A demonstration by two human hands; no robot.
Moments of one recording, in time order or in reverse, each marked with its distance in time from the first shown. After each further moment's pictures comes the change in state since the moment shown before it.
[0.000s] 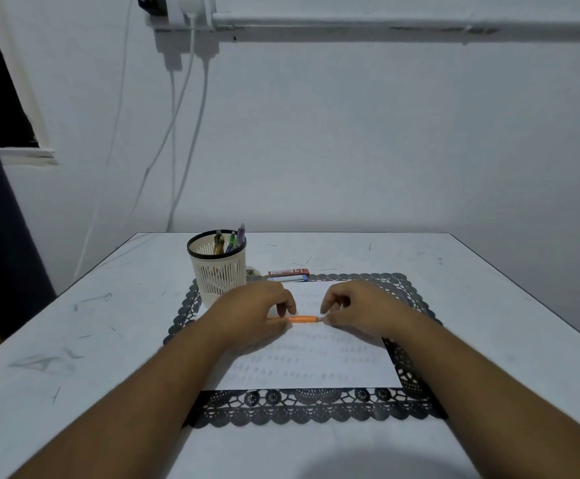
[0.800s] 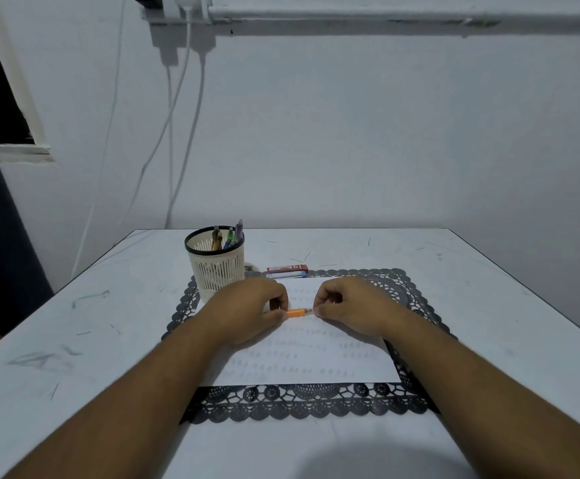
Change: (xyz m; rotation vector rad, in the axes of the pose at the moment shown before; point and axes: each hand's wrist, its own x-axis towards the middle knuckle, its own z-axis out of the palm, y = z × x) left_hand 0.000 0.003 -0.004 0.042 0.029 -0.025; right_hand -0.004 -0.011 0.008 0.083 0.054 -0.043
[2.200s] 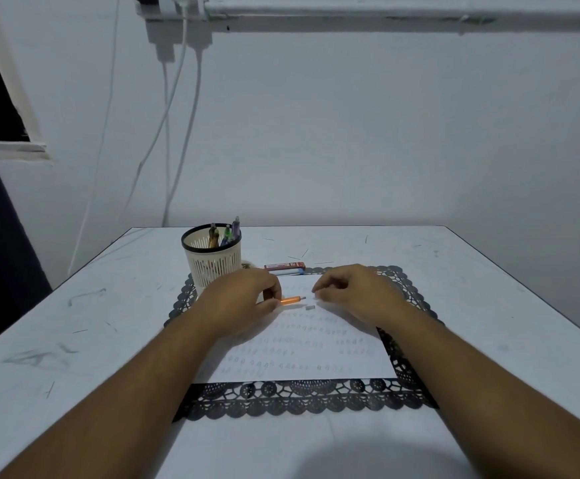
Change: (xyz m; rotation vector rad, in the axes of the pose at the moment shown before) left_hand -0.003 0.001 -0.005 -0.003 0.034 -0.063; right_hand 0.002 0.007 -0.004 0.130 0.119 -0.009
